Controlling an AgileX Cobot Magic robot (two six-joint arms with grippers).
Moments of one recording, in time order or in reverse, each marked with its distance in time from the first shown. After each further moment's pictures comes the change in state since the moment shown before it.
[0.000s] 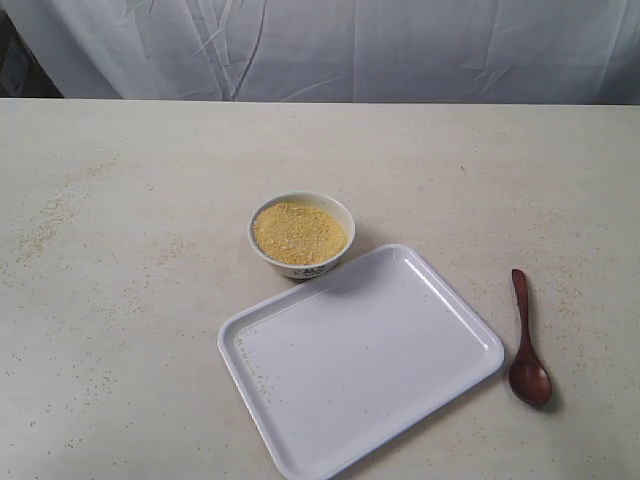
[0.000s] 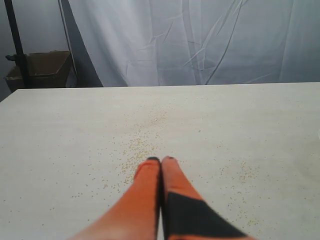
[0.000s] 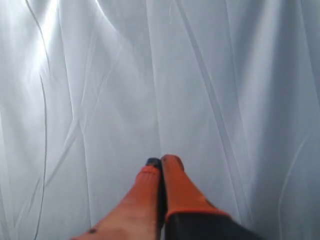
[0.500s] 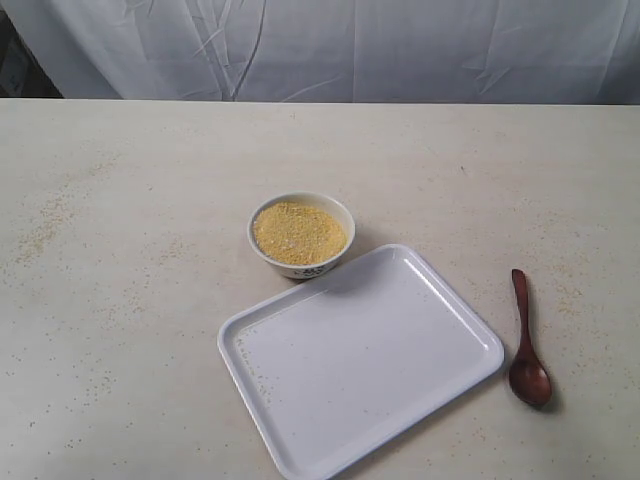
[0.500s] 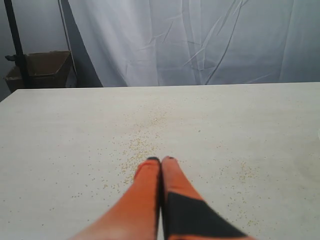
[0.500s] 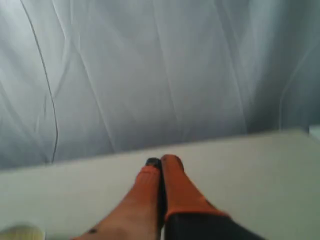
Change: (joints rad) left arm 0.000 0.000 0.000 0.000 0.000 0.000; right arm 0.000 0.232 -0.403 0.083 0.636 0.013
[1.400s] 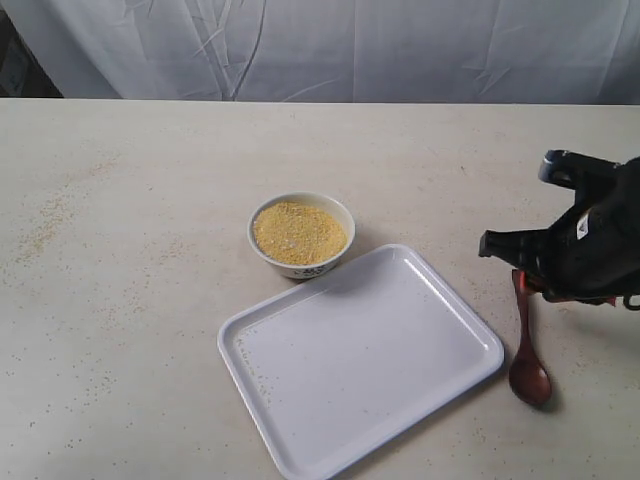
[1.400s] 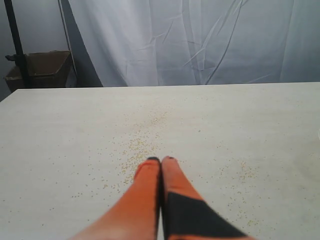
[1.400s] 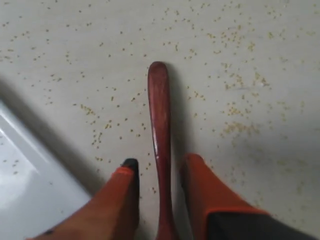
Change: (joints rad) left arm 0.000 0.000 0.000 0.000 0.000 0.000; right arm 0.279 1.360 -0.293 -0.261 0.103 0.565
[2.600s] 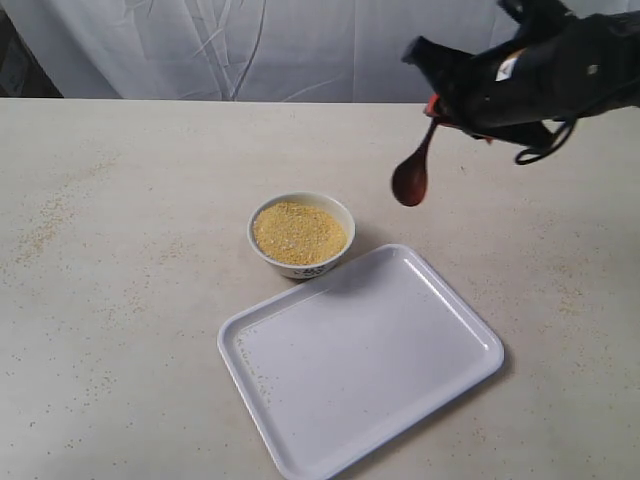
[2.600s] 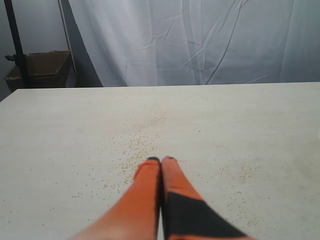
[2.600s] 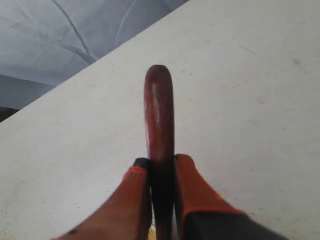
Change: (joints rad) left arm 0.000 0.000 0.000 0.000 0.000 0.000; right arm 0.125 0.114 -0.402 0.192 -0.255 0.109
